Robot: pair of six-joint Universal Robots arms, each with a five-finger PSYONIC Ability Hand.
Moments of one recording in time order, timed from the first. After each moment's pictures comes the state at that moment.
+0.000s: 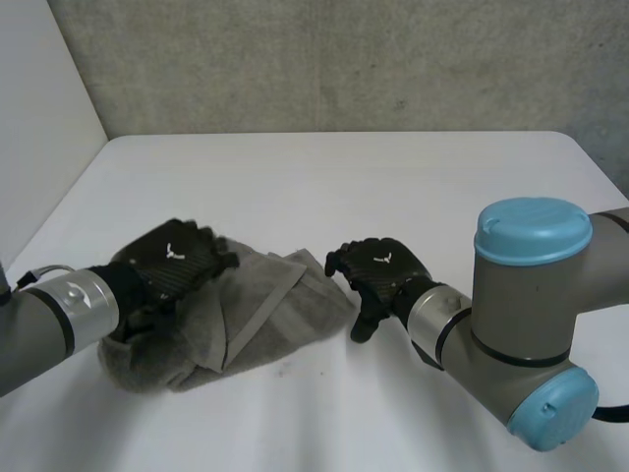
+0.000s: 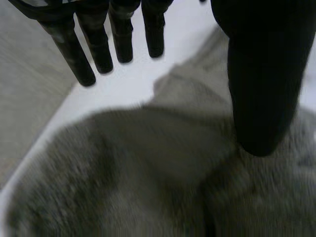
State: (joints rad) left arm 4.53 -1.76 -1.73 2.97 -1.05 3.98; right arm 2.17 -1.10 1.50 -0.02 1.38 3.03; left_hand 0.30 0.31 0.31 0.30 0.12; right_hand 0.39 0.44 0.44 0.43 0.26
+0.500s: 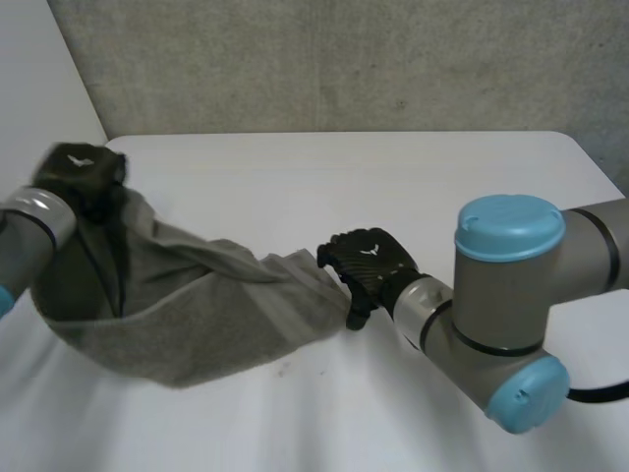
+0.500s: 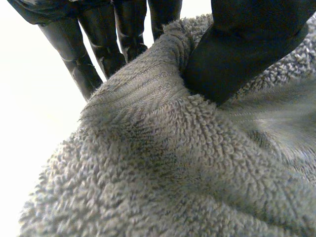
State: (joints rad) left arm 4.64 -1.94 -1.44 3.22 -1.43 3.58; right arm 2.20 -1.02 1.40 -0.05 1.38 2.96; left_hand 1.15 1.21 1.21 1.21 1.02; right_hand 0.39 0.44 0.44 0.43 0.26
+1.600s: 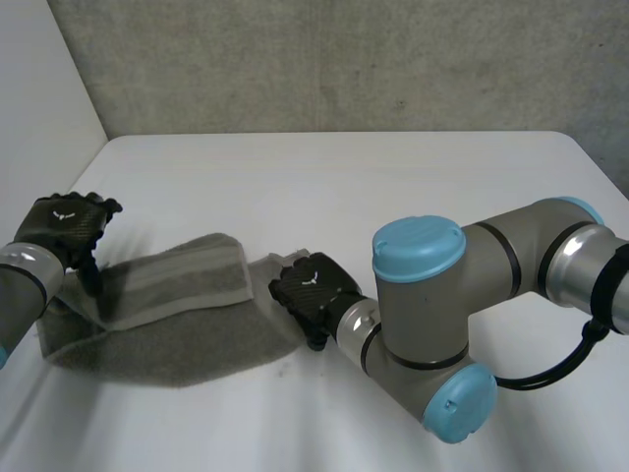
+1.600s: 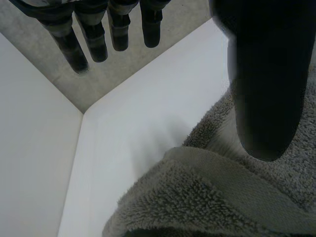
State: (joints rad) left arm 4.66 -1.83 -1.71 3.25 -1.48 3.57; right arm 2.34 -0.85 1.22 0.04 1.40 2.78; left_hand 0.20 0.19 0.19 0.18 0.03; right_hand 0.52 0.61 0.61 0.61 0.41
